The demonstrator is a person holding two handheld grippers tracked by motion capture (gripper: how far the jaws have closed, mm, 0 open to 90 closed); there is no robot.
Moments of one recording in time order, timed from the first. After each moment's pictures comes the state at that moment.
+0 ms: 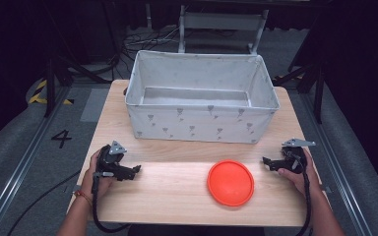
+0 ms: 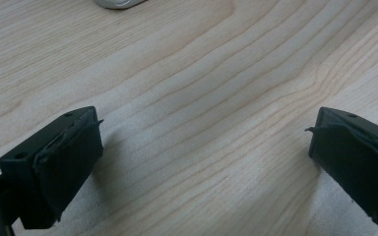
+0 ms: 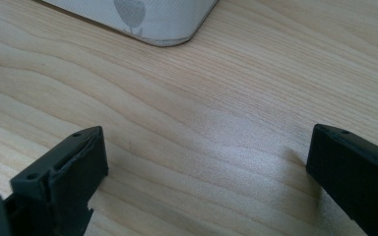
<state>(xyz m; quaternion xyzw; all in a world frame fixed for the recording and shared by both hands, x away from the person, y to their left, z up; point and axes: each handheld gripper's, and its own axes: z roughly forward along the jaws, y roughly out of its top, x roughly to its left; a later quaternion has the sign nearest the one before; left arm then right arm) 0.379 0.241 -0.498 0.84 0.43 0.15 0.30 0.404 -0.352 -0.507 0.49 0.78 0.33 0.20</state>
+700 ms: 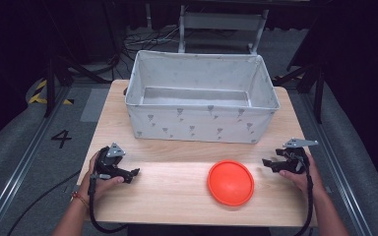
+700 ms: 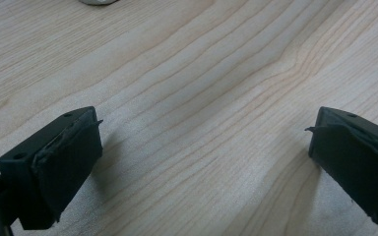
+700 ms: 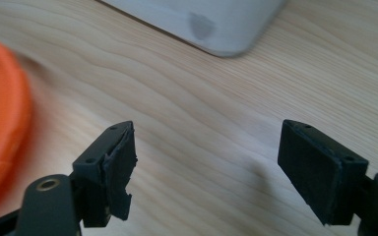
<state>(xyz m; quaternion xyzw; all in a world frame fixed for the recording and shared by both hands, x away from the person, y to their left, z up) 0.377 0.247 -0.499 0.85 0.39 0.13 0.32 0.390 -0.344 -0.482 0.44 0.81 0.35 0.15</state>
